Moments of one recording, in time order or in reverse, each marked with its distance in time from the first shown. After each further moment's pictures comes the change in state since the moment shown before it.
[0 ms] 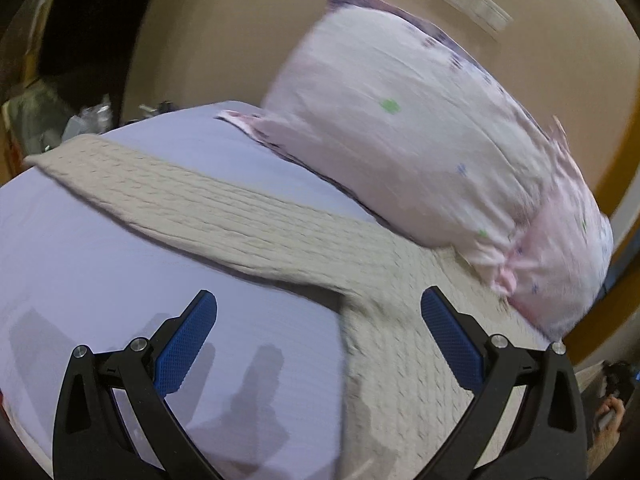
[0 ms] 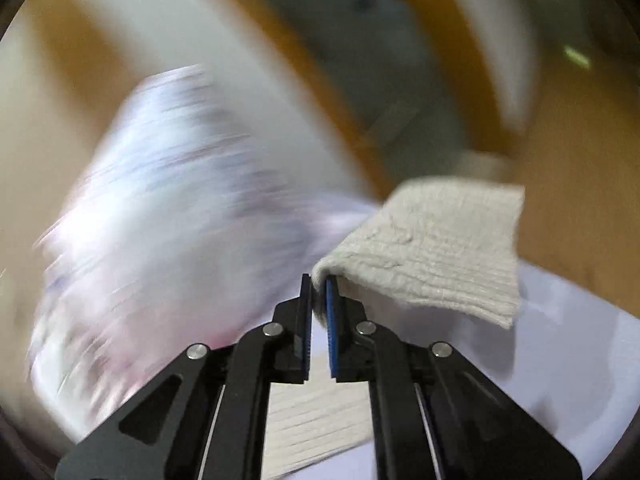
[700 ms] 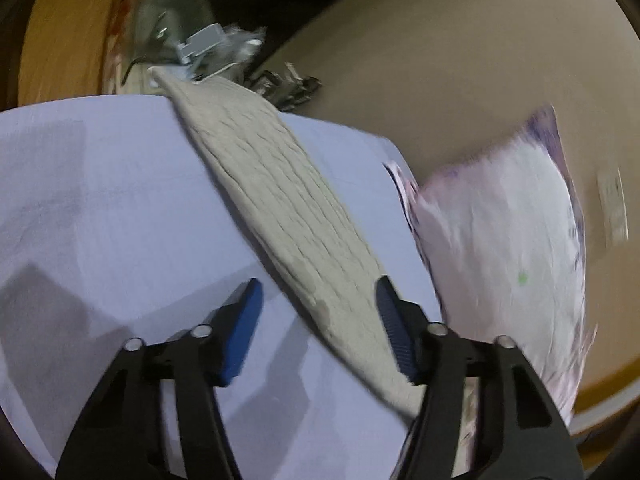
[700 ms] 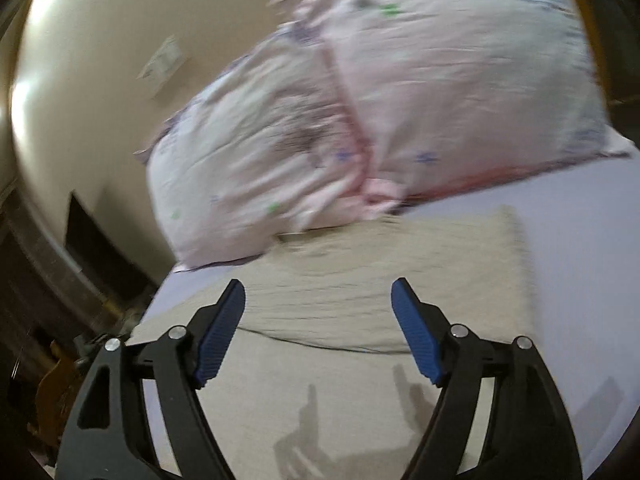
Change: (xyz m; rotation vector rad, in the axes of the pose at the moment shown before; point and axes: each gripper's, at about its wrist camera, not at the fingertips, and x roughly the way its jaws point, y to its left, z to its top) left arm 0.017 0.164 0.052 -0.610 -0.016 0.074; right arm 0.003 0.179 -0.185 -0.377 0.368 0.411
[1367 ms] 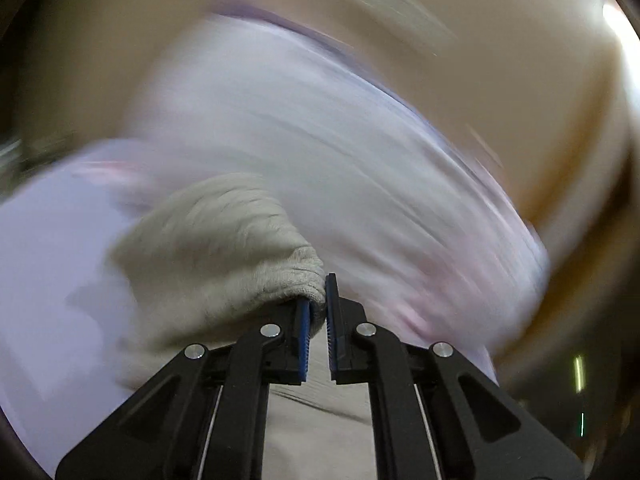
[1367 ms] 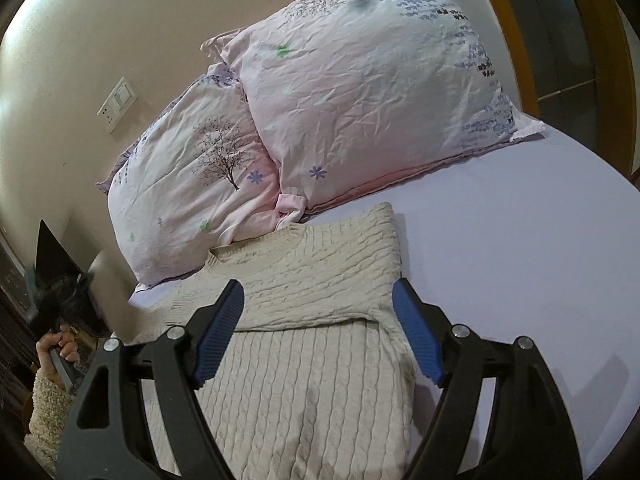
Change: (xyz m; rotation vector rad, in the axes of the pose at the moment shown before) left arm -0.011 -0.269 -0.173 0.779 0.219 -0.423; right arm -0.060 -0.072 -0.023 0.067 -0.079 -0.122
